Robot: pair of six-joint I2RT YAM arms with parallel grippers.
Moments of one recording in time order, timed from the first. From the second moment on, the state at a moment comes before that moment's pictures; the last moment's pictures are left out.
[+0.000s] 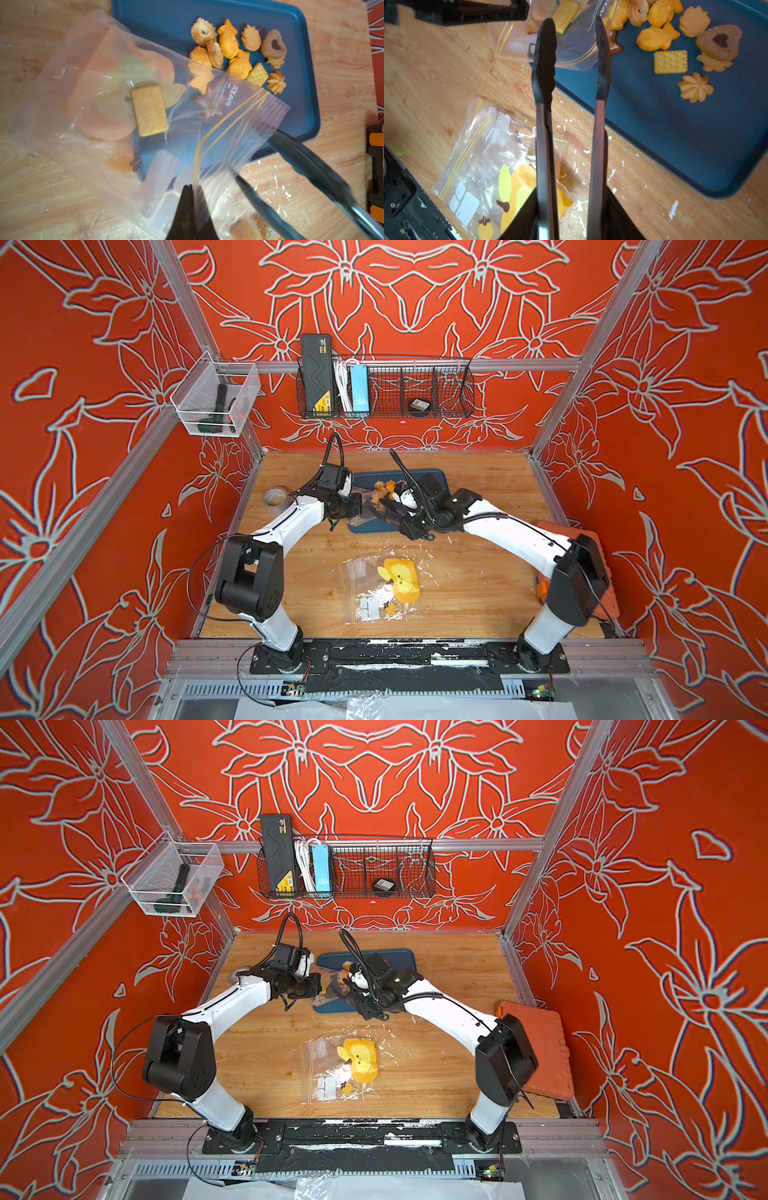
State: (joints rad) left arm -0.22 1.65 1.20 -0.51 0.21 -0.35; right arm 0.78 1.62 1.36 -0.73 -0.10 0.10
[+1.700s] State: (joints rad) left arm -0.08 1.67 1.26 -0.47 0.28 -0.40; right arm 0.72 1.81 1.36 -0.65 0.04 0.12
